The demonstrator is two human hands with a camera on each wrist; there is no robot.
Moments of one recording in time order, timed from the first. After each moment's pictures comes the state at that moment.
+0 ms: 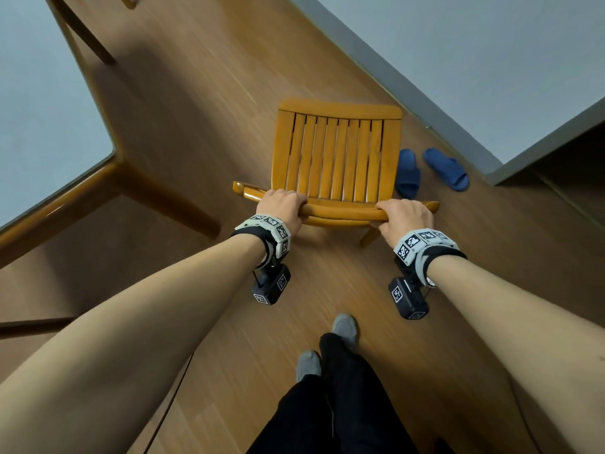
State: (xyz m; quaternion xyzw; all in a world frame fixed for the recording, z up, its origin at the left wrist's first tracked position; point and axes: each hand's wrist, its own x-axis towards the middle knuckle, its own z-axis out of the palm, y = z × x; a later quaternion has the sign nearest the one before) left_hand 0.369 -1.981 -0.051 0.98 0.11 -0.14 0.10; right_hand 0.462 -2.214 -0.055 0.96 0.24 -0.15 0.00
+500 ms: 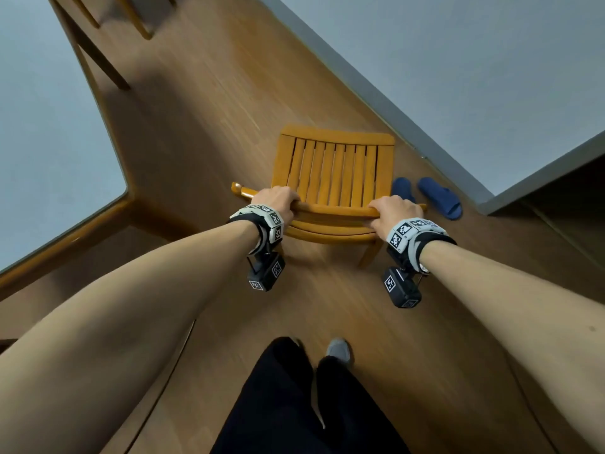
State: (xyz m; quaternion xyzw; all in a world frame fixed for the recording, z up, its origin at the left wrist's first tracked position) left_hand 0.443 -1.952 0.027 0.95 0.16 -0.21 0.14; right_hand 0.543 -2.178 0.017 0.94 0.27 -0.22 0.03
